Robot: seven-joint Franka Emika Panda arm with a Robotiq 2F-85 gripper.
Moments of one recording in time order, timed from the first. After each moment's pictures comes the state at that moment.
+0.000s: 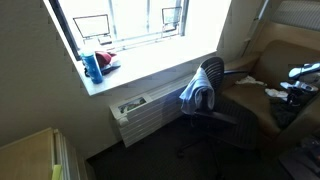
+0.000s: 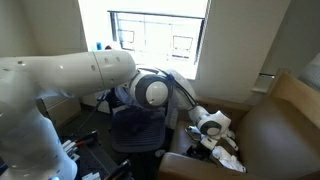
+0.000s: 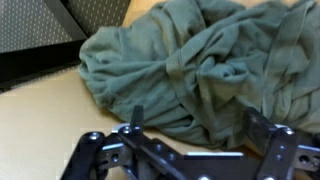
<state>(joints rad) -0.34 1.47 -0.25 -0.99 0.31 2.07 1.60</state>
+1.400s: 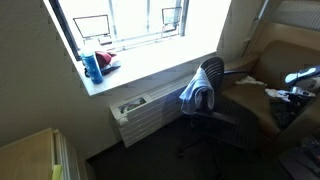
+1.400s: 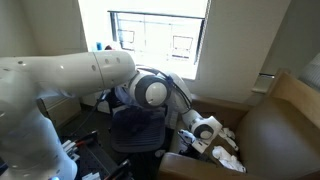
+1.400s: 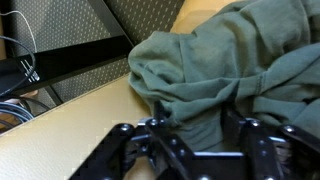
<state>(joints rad) -0.32 1.48 -0.21 -1.06 0.26 1.98 1.64</state>
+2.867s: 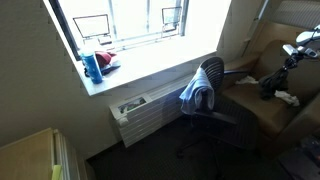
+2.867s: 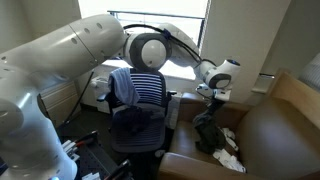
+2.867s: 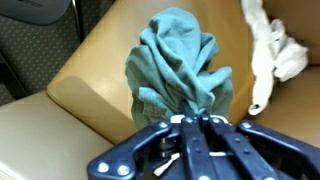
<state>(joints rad) -0.29 1.10 -0.15 -1.04 0.30 2.20 1.46</state>
